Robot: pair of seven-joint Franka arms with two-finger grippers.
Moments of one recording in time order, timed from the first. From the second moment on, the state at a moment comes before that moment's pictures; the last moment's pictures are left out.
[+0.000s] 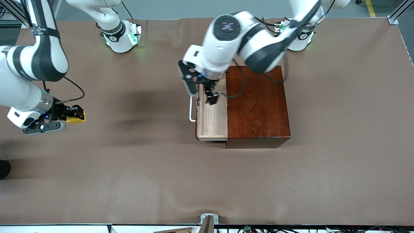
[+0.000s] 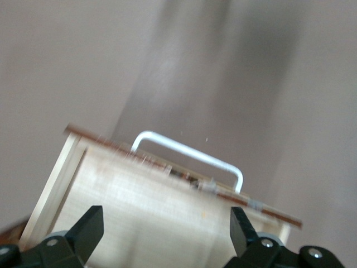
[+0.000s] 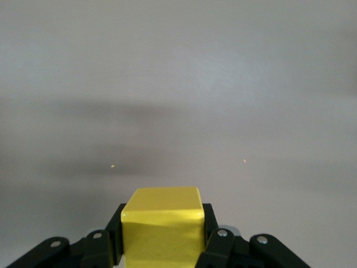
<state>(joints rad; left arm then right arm) -0.46 0.55 -0.51 -1.35 0.15 2.02 0.30 0.00 0.15 -0.02 -1.91 -0.02 1.99 -0.07</state>
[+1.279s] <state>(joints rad) -0.68 0.71 -0.29 -1.31 0.18 2.12 0.65 -0.08 0.52 -0.03 -1.92 0.04 2.46 0.03</state>
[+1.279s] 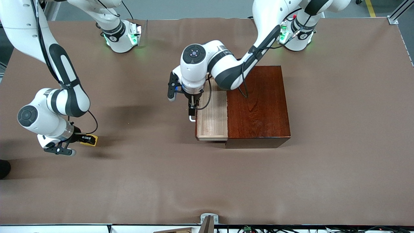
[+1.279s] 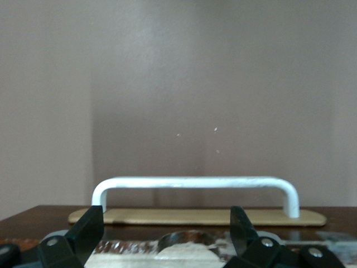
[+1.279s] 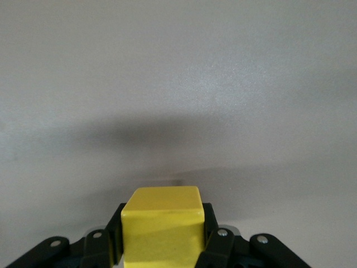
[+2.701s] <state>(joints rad) -0.65 0.74 -0.30 -1.27 0.19 2.02 0.67 -0.08 0.56 -0.03 -1.92 0.05 2.53 0.03</state>
